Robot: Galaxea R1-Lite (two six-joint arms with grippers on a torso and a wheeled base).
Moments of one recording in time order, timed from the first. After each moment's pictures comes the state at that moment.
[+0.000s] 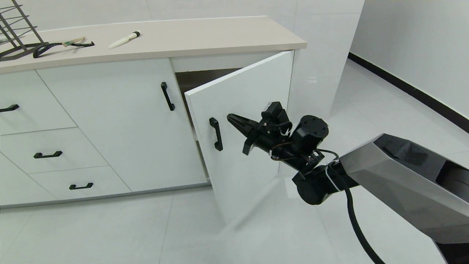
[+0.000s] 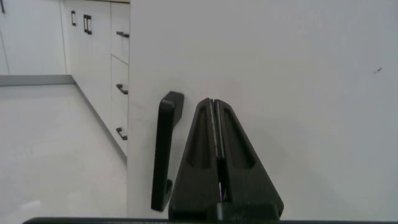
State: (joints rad) left arm 0.00 0.00 0.00 0.00 -0.03 0.01; right arm 0.64 2.40 -1.47 -1.40 0.44 -0.15
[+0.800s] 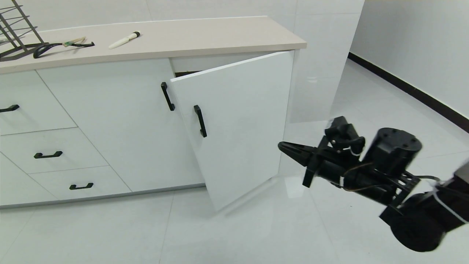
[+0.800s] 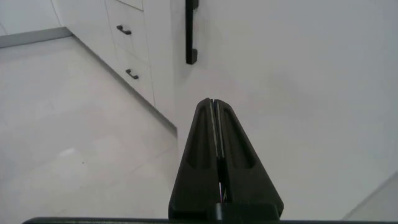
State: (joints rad) left arm 0.00 0.00 0.00 0.00 -0.03 0.01; right arm 0.53 1.92 -0.65 -1.42 0.45 -0.15
